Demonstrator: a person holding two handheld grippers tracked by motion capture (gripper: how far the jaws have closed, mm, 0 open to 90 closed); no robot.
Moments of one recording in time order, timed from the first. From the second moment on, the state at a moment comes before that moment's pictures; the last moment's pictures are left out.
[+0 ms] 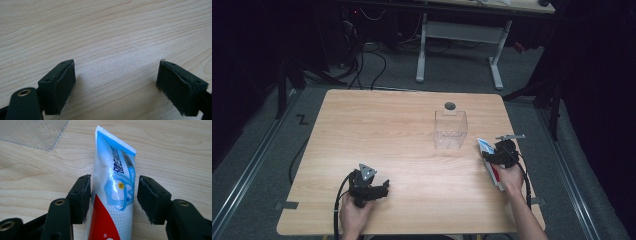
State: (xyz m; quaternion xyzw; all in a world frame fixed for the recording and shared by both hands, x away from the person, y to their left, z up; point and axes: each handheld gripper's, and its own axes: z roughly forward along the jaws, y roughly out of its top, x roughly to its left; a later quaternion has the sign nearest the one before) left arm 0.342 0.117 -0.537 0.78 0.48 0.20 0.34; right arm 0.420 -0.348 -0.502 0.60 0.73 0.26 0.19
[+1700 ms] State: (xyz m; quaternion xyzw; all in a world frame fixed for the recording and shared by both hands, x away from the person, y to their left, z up) left arm 0.342 0.117 -0.537 0.78 0.48 0.20 0.34; right arm 0.427 -0.342 -0.501 0.58 0.77 0.22 0.15
